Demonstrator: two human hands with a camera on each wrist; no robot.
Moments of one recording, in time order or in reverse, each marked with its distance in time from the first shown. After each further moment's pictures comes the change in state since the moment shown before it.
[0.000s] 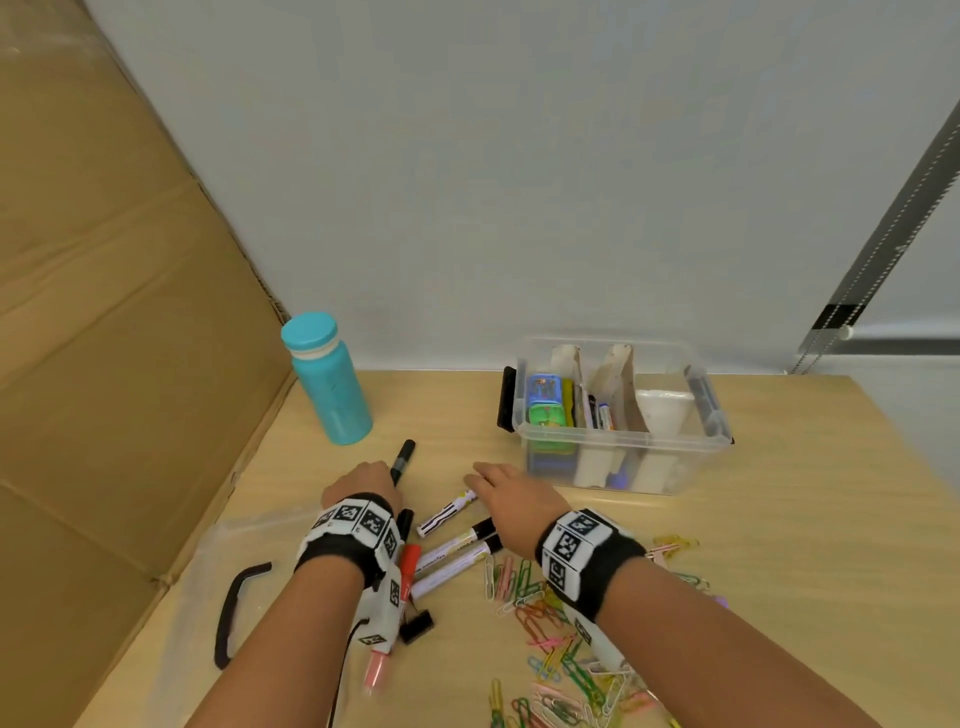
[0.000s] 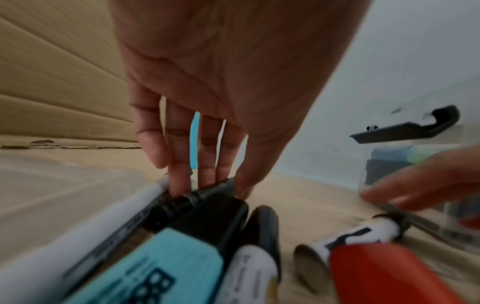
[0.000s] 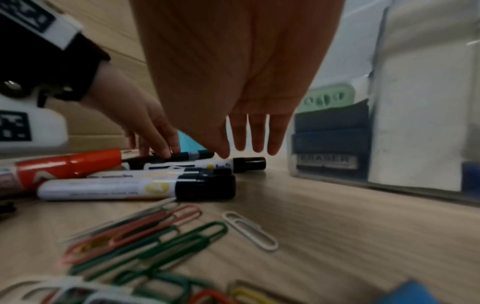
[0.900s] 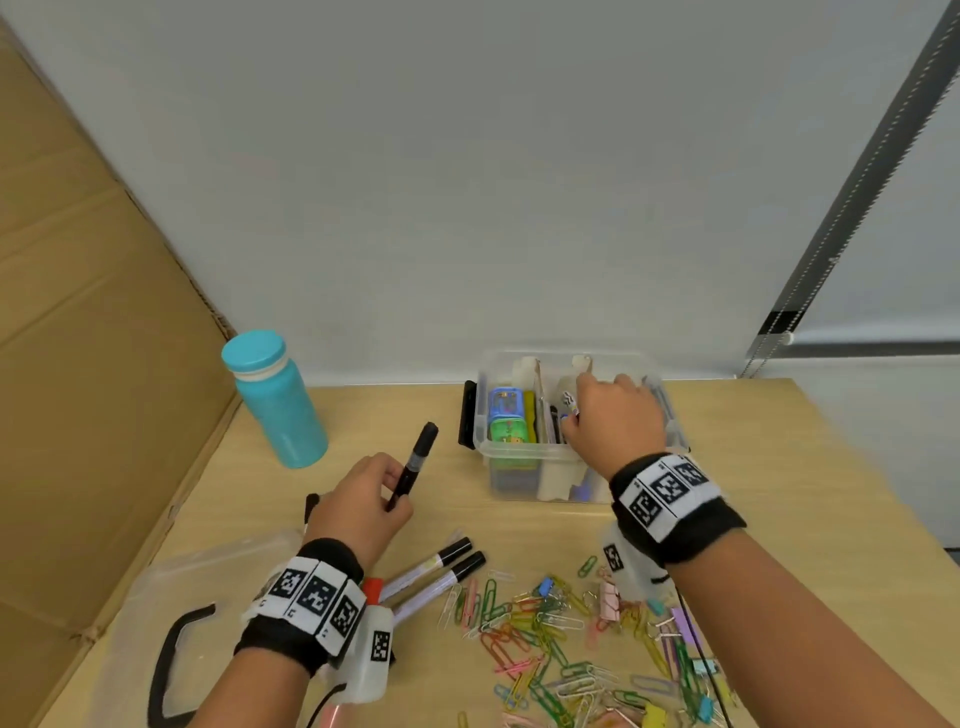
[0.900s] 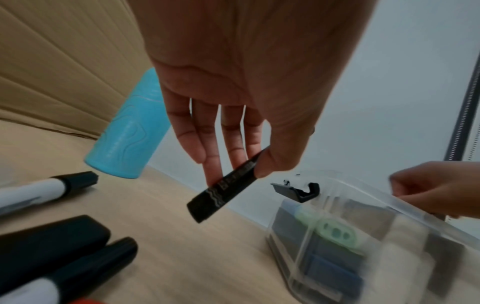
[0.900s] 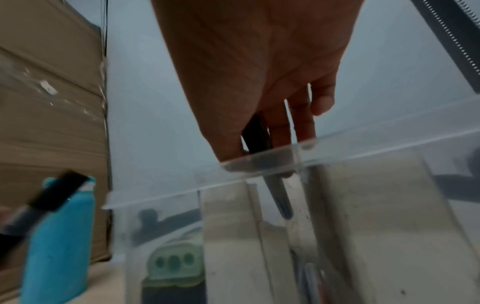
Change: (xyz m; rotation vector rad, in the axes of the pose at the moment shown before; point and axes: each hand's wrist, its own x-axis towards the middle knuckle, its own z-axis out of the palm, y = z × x) left_hand -0.044 0.021 -0.017 -0.510 0.203 0.392; right_hand -0.056 0.084 -0.095 -0.094 0.461 0.621
